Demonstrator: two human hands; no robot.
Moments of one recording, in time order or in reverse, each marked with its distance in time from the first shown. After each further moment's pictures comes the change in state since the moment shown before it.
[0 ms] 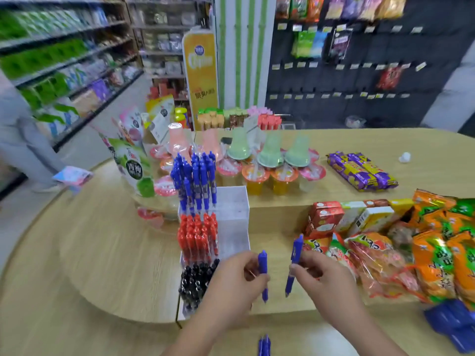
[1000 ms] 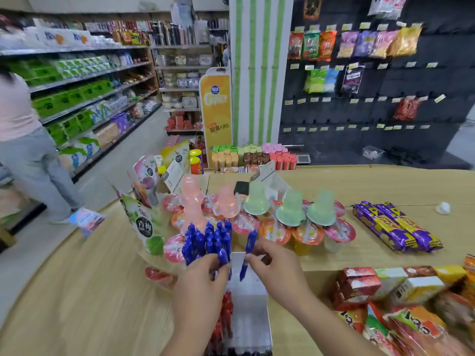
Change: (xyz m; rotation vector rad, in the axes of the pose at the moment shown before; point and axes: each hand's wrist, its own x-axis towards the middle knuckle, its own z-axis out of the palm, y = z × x) left_hand 0.107 0.013 -0.104 0.210 0.609 -0.070; right_hand 0.179 -0.103 0.066 0.087 -0.102 -0.269
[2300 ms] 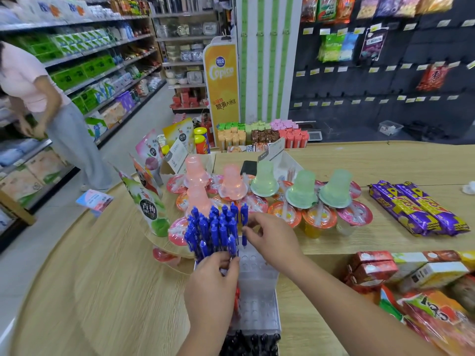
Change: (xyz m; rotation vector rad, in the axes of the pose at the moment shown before) left_hand -0.010 -0.014 0.032 0.026 0.040 -0.171; right_hand 0.055 0.024 0.027 -0.277 -0.080 -0.117
